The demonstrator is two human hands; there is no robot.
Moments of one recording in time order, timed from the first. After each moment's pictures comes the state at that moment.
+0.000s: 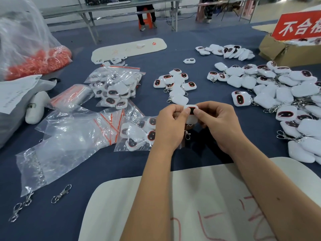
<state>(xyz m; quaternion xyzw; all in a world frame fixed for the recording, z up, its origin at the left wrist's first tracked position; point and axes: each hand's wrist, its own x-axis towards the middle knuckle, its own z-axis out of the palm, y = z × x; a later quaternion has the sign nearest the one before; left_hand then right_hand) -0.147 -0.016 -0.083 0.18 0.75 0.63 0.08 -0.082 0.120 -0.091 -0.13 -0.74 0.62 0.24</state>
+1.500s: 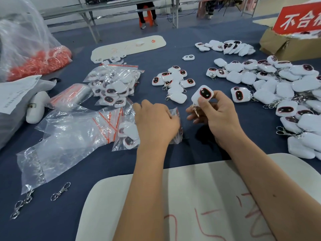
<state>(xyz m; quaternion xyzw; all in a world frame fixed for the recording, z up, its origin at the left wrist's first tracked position) -0.155 -0.034 -0.062 0.18 0.96 0.19 -0.08 -0.086 0.117 -0.089 -0.12 -0.65 0.70 0.25</state>
